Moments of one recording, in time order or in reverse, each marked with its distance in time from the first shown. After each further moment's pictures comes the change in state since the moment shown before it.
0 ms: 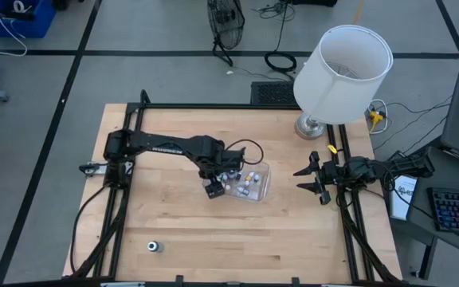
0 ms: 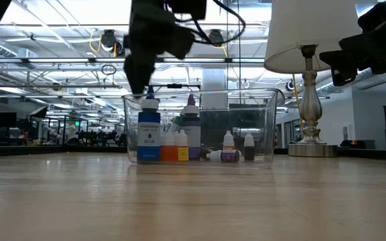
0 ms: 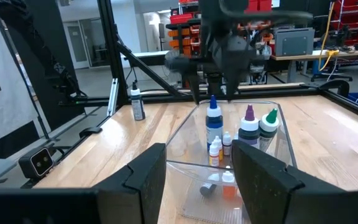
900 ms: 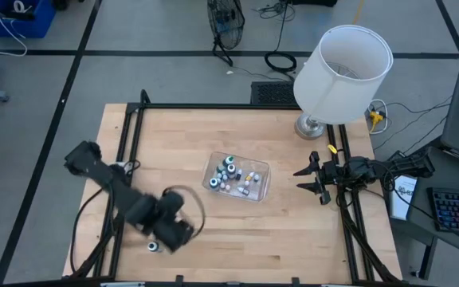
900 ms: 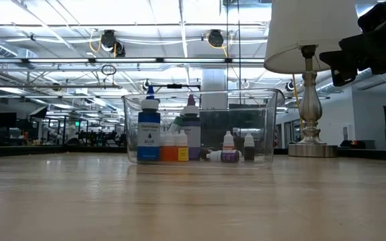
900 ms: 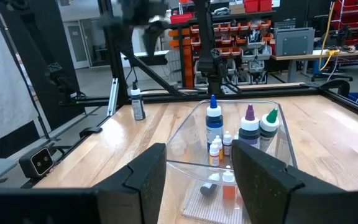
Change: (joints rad) left arm -0.652 -0.236 0.001 -0.171 -0.202 -1.337; right arm 0.000 0.000 0.000 0.000 0.000 0.000
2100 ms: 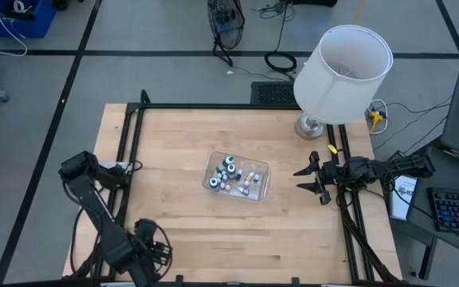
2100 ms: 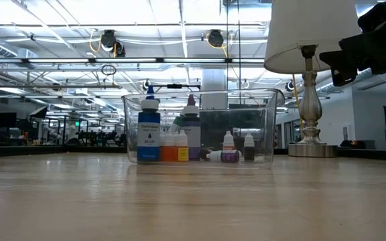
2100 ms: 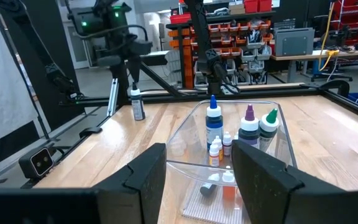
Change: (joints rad) left arm -0.303 0.057 -0.229 0.161 0.083 -0.577; right arm 0.000 0.000 0.000 0.000 0.000 0.000
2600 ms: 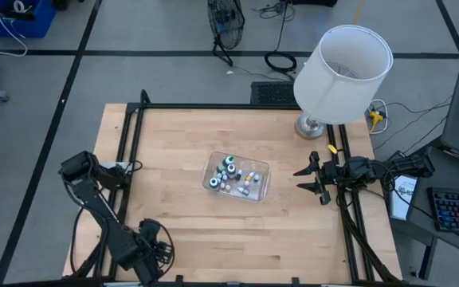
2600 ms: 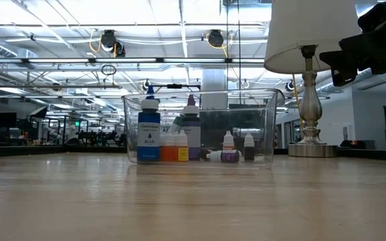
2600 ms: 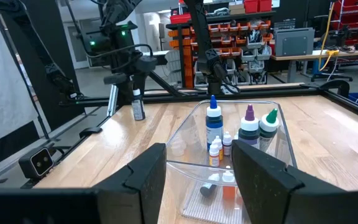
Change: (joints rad) left arm -0.003 -0.001 -0.185 0.182 -0.001 0.046; right arm 0.000 0.000 0.000 0.000 0.000 0.000
